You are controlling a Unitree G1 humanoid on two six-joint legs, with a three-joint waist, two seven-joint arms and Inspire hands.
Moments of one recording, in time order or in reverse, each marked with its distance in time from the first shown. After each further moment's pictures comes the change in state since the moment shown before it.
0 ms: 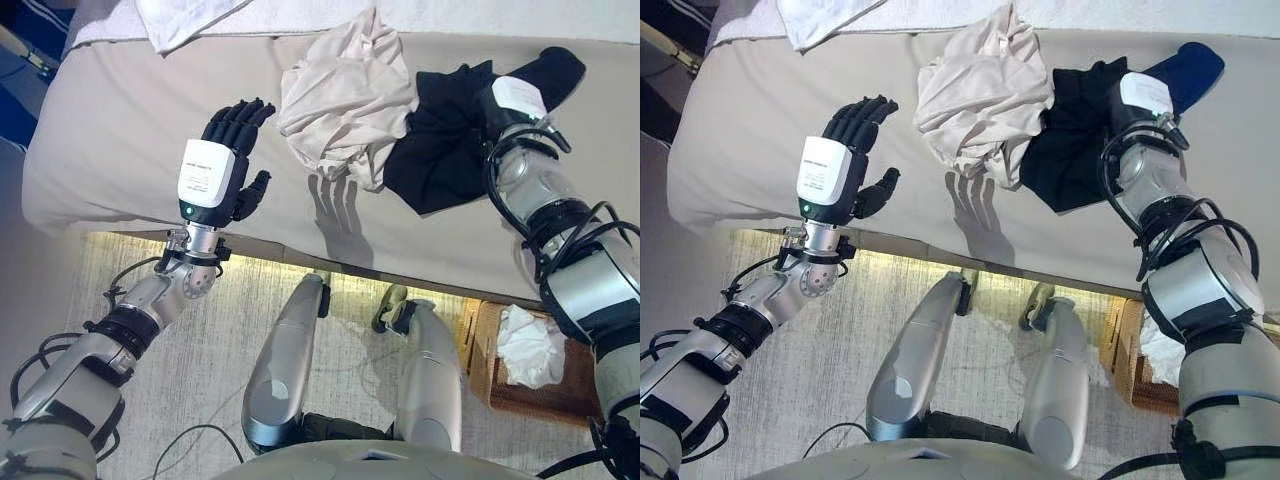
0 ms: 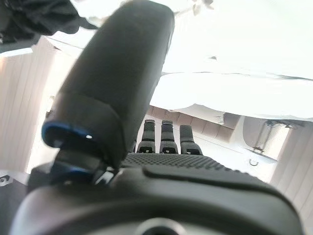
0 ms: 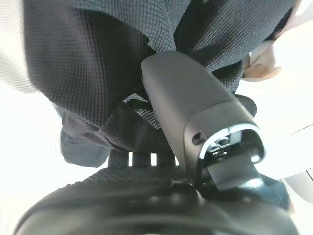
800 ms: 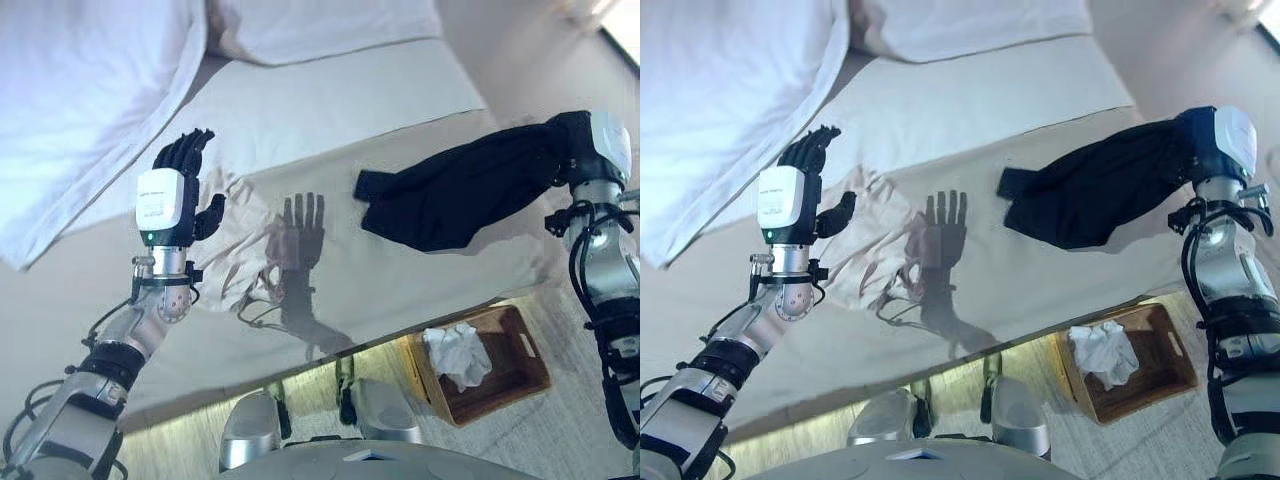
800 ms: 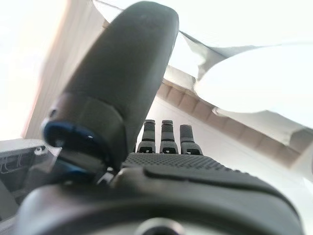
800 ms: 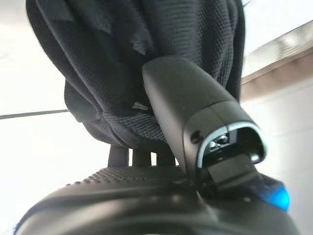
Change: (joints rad) left arm 0.245 -0.081 0.249 0.077 -0.006 -0.021 -0.081; right arm 0.693 -0.197 -0.671 -0.558 0.055 -0.082 -0.070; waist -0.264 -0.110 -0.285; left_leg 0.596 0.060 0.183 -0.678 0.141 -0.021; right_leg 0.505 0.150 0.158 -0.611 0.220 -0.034
